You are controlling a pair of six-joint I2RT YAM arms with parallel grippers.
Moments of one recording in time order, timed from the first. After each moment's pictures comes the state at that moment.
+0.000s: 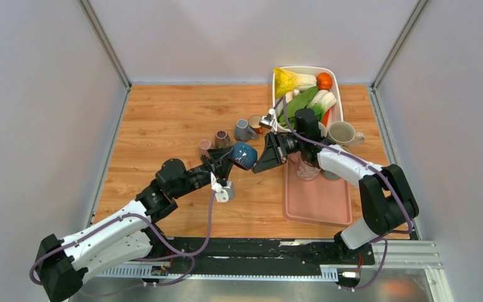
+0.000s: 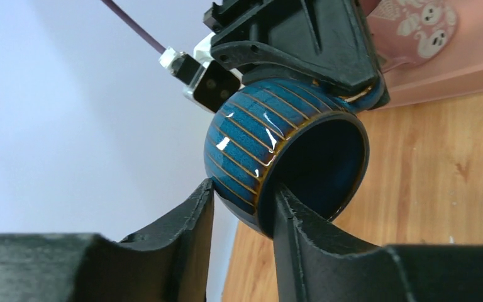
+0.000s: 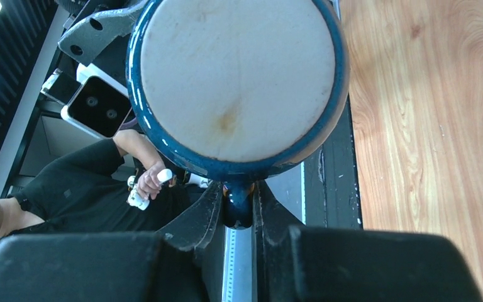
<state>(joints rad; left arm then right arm) -0.81 0.80 0.53 0.24 0.29 1.05 0.45 1.54 0.93 0.25 -1.45 0.81</state>
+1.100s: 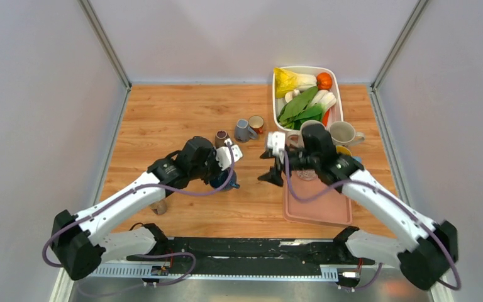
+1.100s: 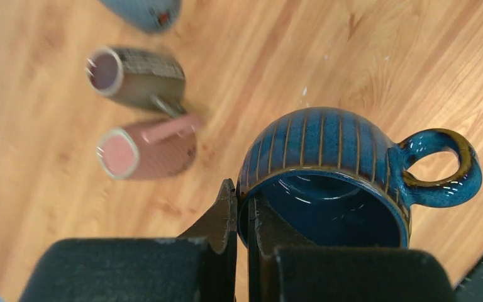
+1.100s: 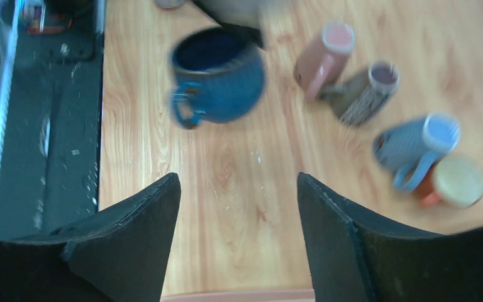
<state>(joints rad) -0.78 1.05 0.84 -0.45 0.00 0.46 0.54 1.21 0.97 -0.31 -0.77 -0.35</state>
